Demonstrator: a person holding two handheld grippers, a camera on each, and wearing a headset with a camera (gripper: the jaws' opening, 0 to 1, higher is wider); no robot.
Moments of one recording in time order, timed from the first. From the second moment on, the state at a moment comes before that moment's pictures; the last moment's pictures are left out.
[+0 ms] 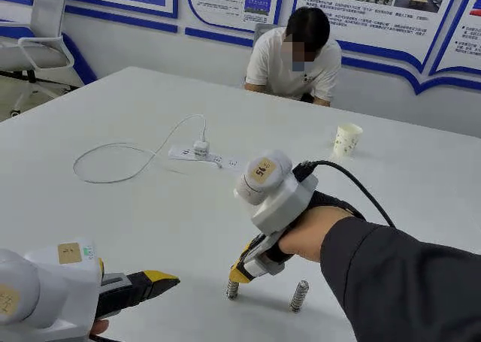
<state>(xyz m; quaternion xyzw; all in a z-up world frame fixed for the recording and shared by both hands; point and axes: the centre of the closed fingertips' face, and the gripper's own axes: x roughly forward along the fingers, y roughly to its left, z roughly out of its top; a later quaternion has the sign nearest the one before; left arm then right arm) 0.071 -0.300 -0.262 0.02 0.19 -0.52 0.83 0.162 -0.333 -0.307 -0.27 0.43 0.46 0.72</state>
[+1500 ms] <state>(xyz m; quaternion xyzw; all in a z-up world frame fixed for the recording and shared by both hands) 0.071 -0.301 -0.261 0.03 0.19 -0.52 0.83 0.163 -0.369 -0.285 -0.25 0.39 0.45 0.76</state>
